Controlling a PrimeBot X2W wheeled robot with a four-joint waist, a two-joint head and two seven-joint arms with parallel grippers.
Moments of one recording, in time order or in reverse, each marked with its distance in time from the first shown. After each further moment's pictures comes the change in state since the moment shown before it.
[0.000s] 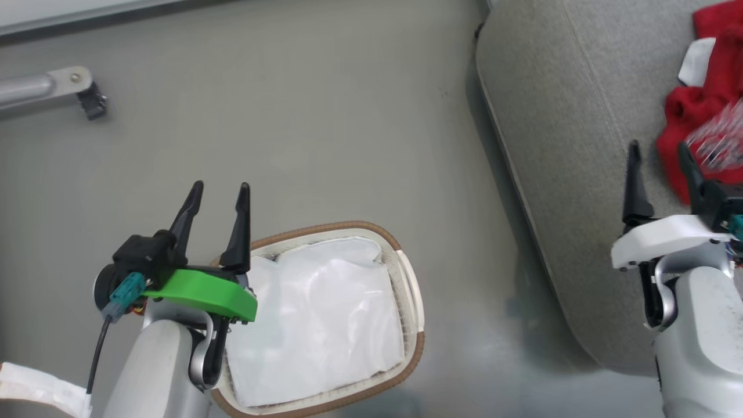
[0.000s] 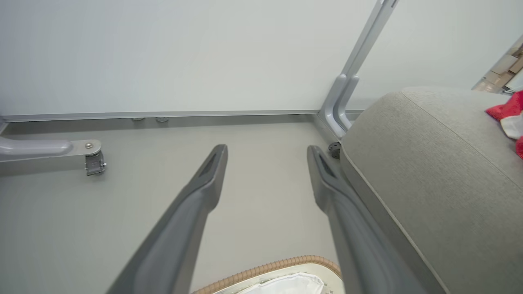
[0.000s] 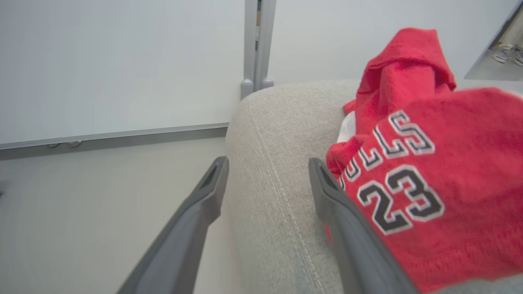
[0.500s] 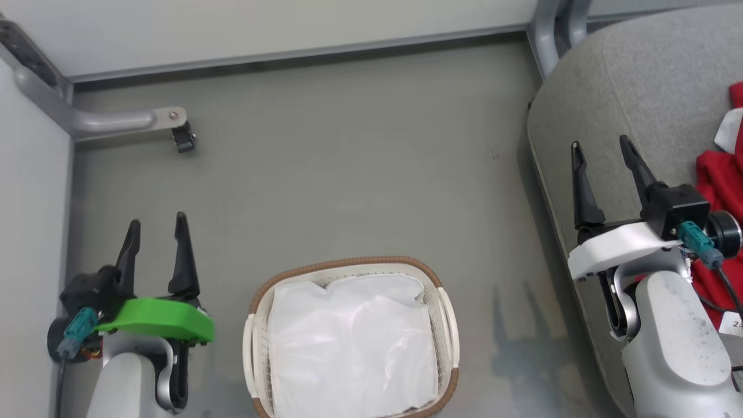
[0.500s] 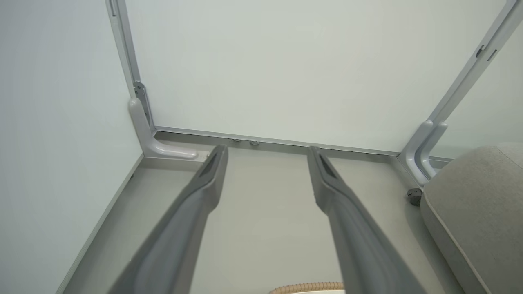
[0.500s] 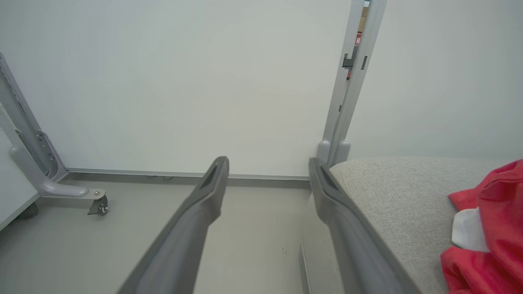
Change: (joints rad) left arm 0.078 -0.052 0.247 0.028 0.087 0.000 0.000; right arm 0.032 0.029 0.152 -0.100 -0.018 0.000 0.000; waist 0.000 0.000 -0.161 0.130
